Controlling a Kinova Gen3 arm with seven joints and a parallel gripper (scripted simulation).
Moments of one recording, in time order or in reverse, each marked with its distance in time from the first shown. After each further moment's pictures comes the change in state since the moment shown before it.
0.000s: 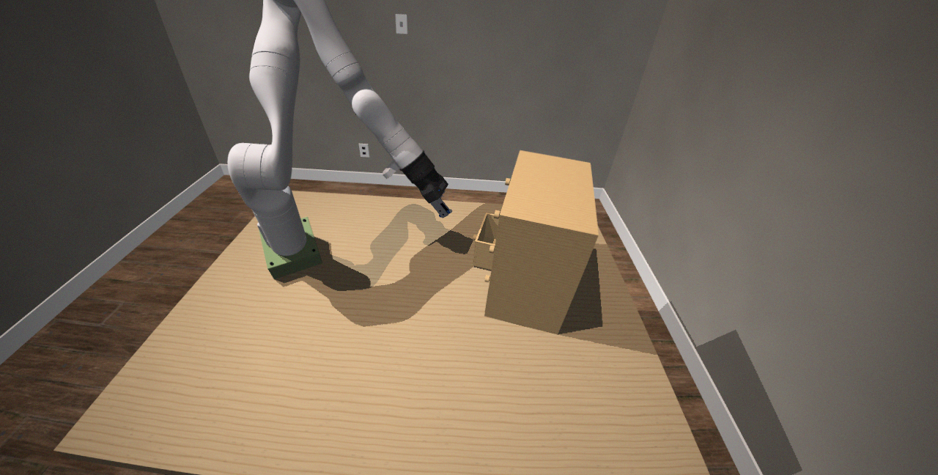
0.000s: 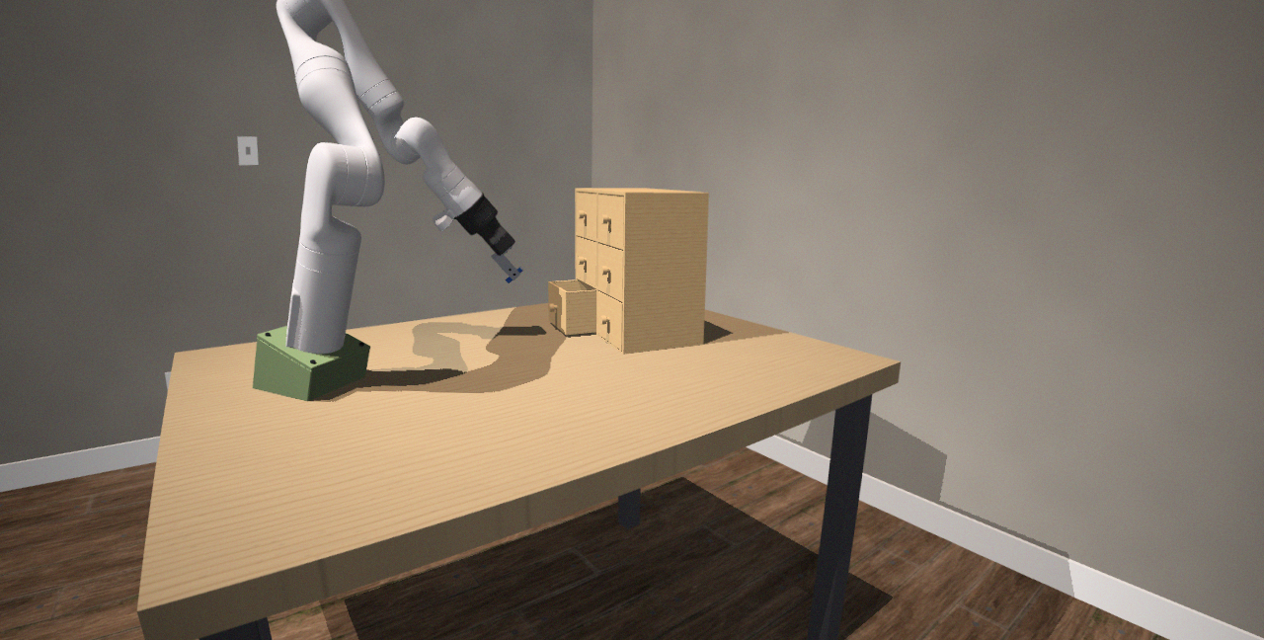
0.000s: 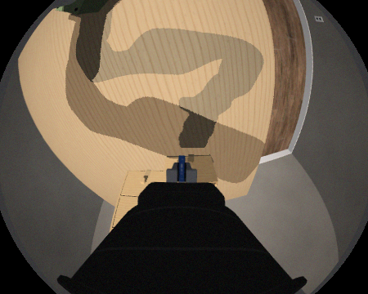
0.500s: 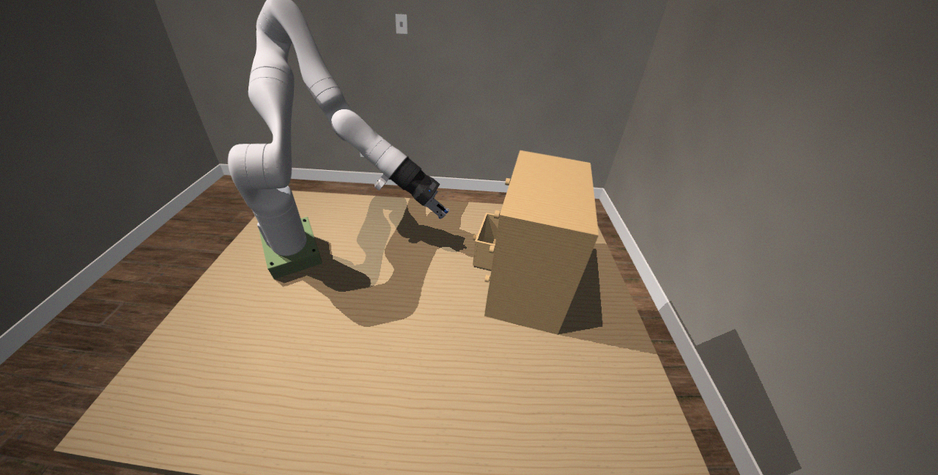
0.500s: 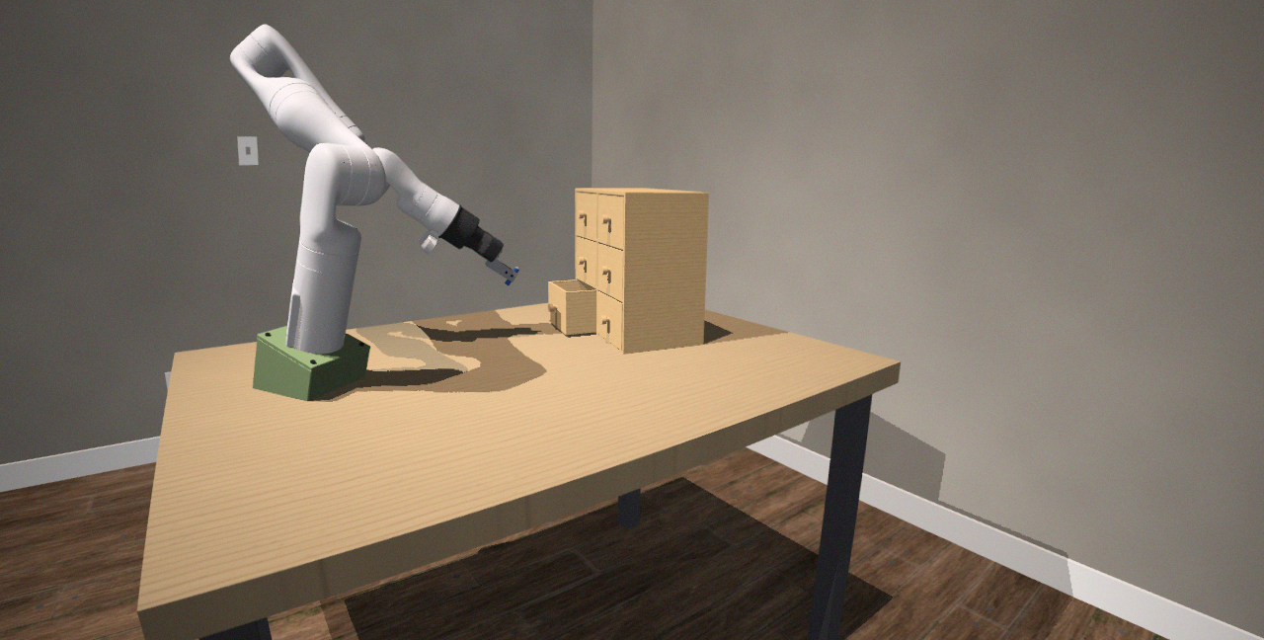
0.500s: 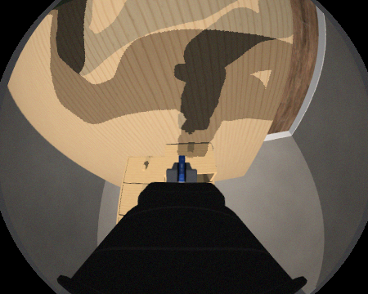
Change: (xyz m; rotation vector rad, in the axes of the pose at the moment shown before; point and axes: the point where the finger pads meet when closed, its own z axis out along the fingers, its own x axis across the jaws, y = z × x) arm -0.001 -0.008 -0.001 -0.256 0.007 -0.001
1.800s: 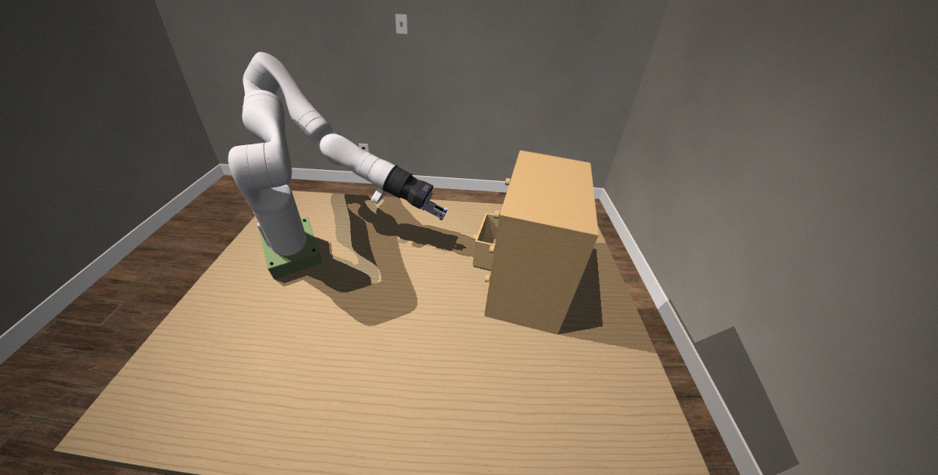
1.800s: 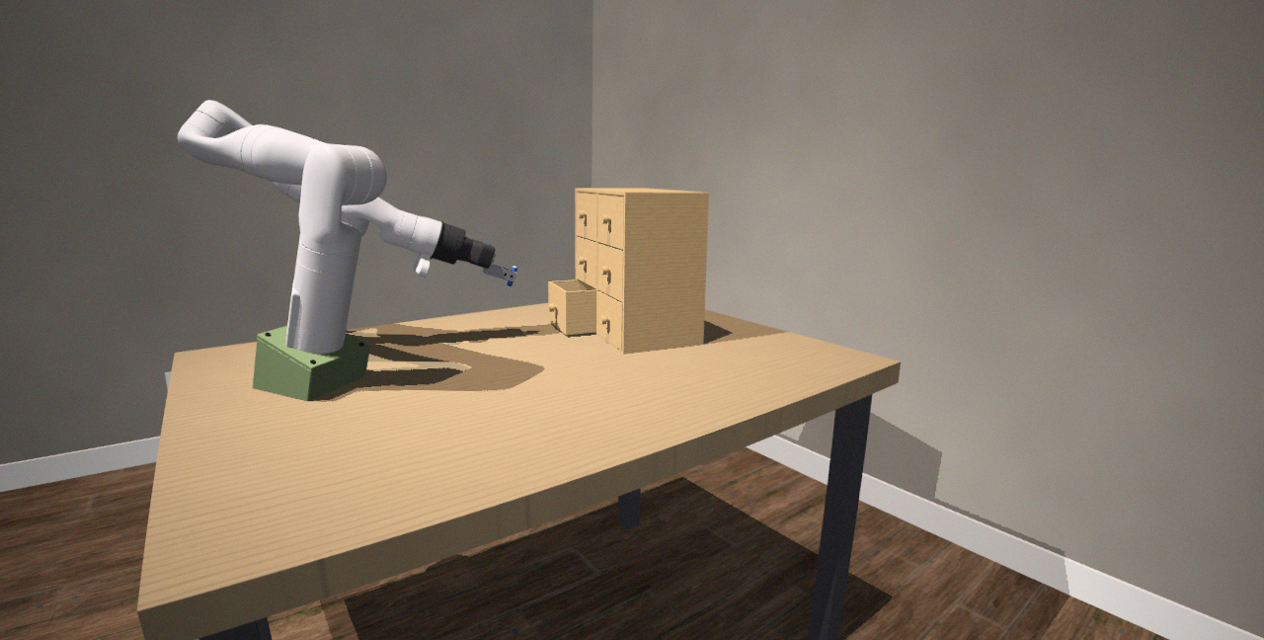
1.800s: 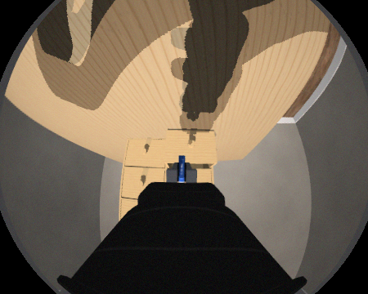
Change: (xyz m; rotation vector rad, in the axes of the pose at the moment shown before) arm -0.002 -0.004 0.000 -0.262 0.002 -0.051
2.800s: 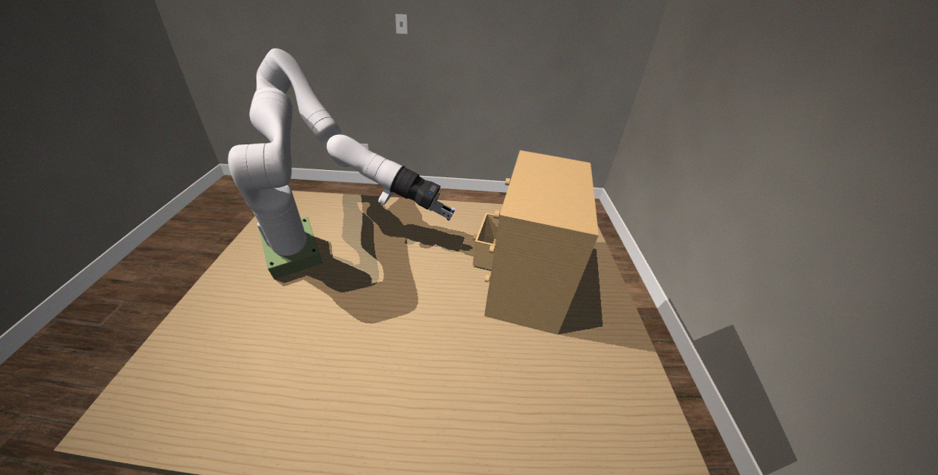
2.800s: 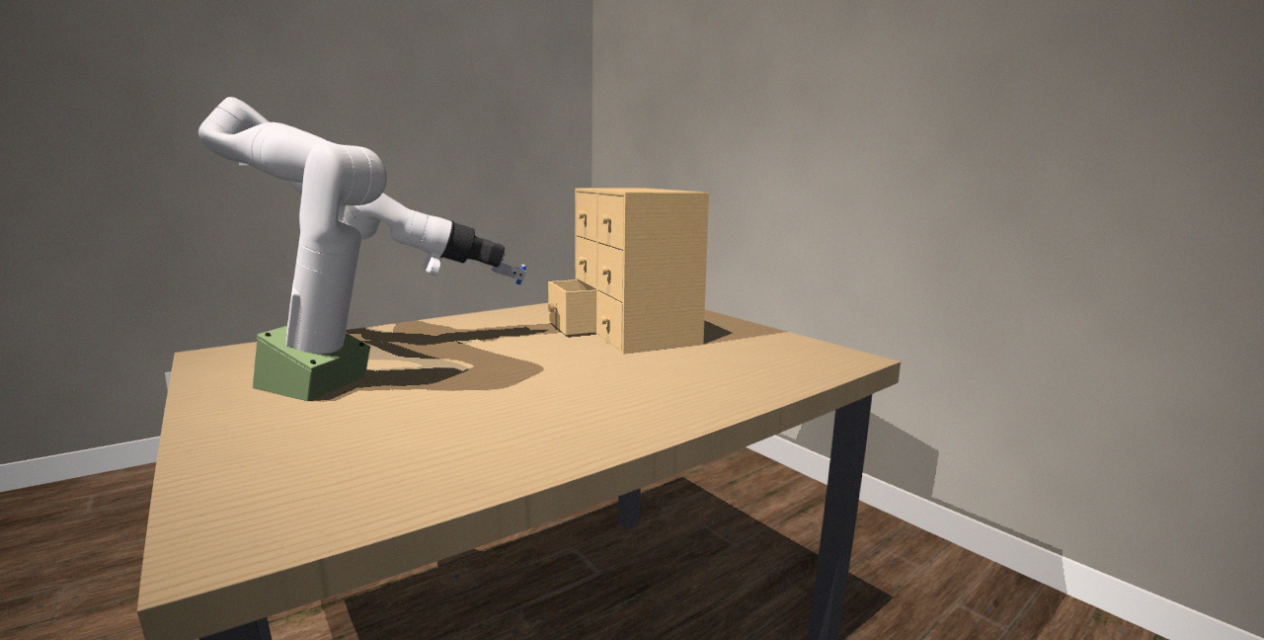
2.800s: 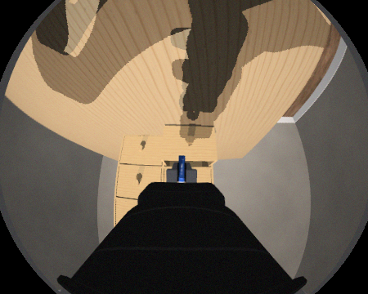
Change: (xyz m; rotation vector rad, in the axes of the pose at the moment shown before) arm 0.004 0.008 0.019 -0.005 0.011 -0.005
